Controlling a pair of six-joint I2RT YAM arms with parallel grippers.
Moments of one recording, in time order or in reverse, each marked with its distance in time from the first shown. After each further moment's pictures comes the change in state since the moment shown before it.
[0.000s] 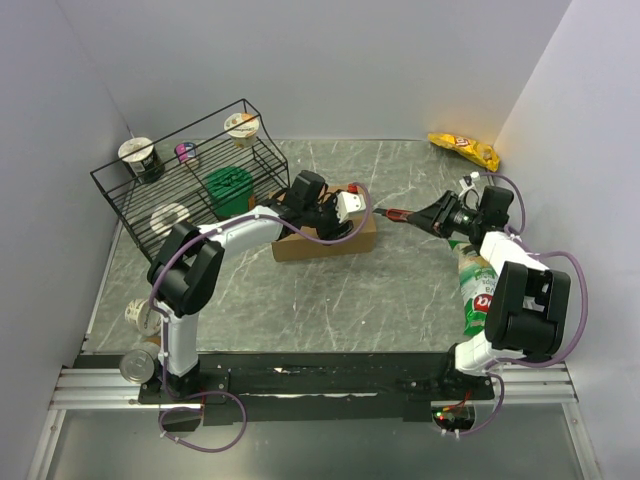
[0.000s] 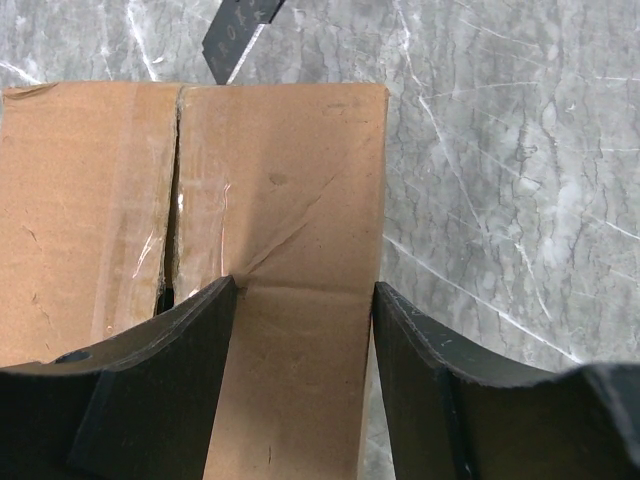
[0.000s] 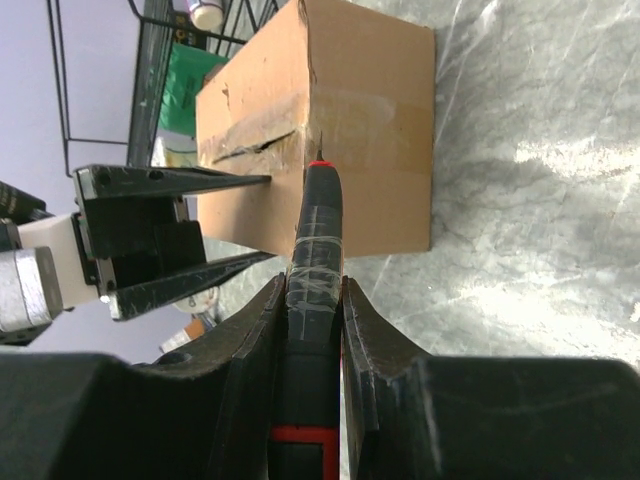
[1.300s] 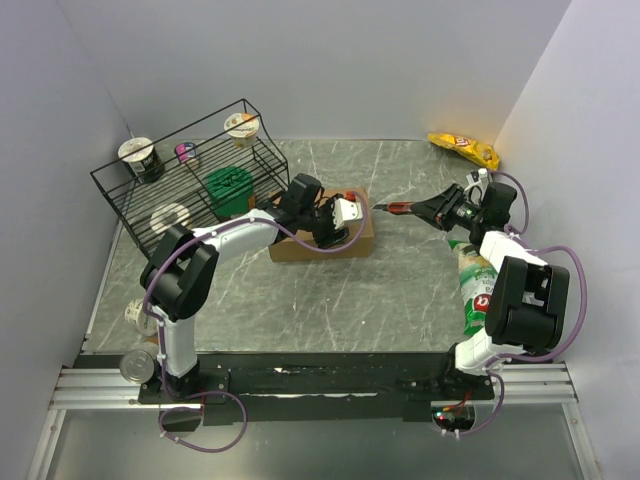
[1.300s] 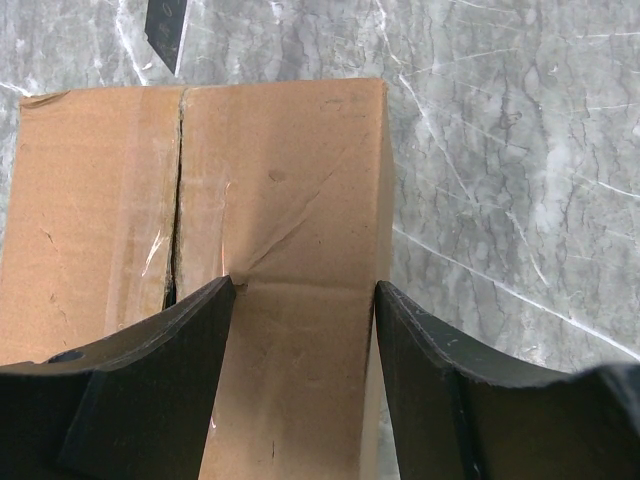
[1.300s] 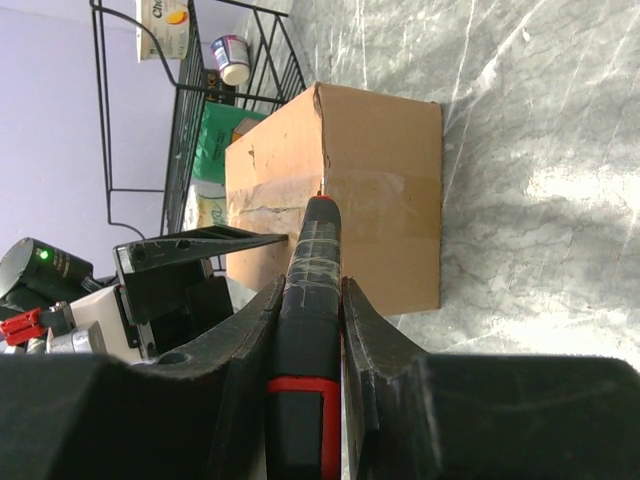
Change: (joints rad) left arm 0.000 -0.049 -0.061 -0.002 0.023 0.099; right arm -0.016 0.030 -0.002 0.176 0.033 0.183
